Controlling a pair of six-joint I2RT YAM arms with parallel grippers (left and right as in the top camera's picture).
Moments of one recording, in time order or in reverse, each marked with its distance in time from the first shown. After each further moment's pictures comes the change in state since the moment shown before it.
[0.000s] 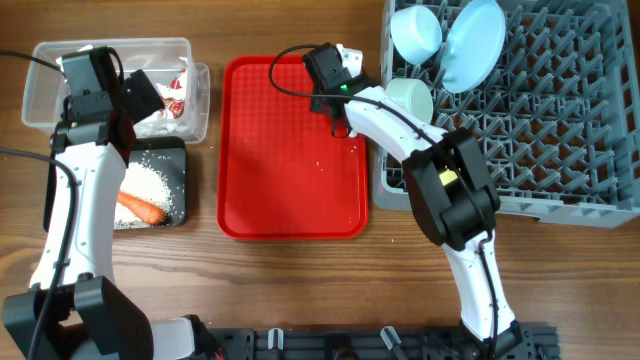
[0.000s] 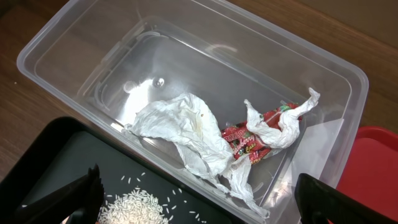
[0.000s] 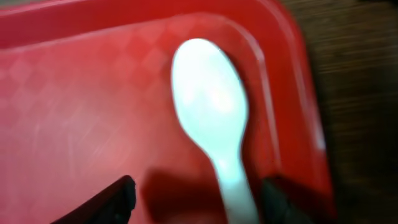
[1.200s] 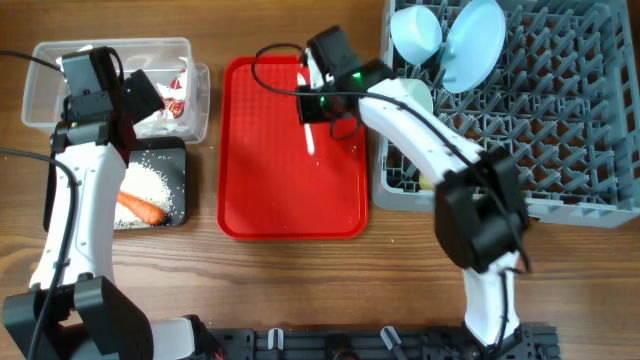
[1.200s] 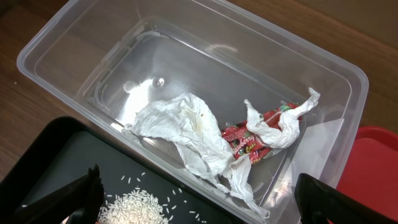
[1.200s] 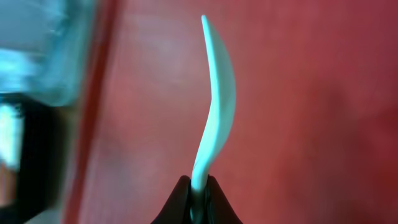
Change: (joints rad) left arm 0.000 0.000 0.000 0.000 0.000 0.000; right arm 0.004 -0.199 0.004 -0.181 -0.512 -0.259
